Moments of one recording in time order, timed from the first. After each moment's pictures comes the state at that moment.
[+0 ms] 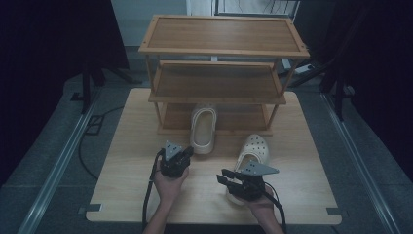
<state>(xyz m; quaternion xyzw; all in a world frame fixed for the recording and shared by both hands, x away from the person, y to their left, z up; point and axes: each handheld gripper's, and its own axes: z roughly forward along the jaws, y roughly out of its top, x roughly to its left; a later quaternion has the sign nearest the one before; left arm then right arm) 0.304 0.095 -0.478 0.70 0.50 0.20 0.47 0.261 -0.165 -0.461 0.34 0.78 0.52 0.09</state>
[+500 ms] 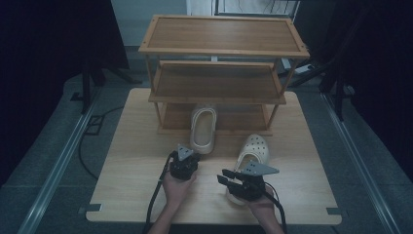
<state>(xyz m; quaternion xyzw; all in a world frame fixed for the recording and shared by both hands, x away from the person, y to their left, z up) 0.317 0.069 -0.500 0.74 0.49 0.18 0.42 0.261 -0.167 -0.461 0.34 0.78 0.52 0.09</state>
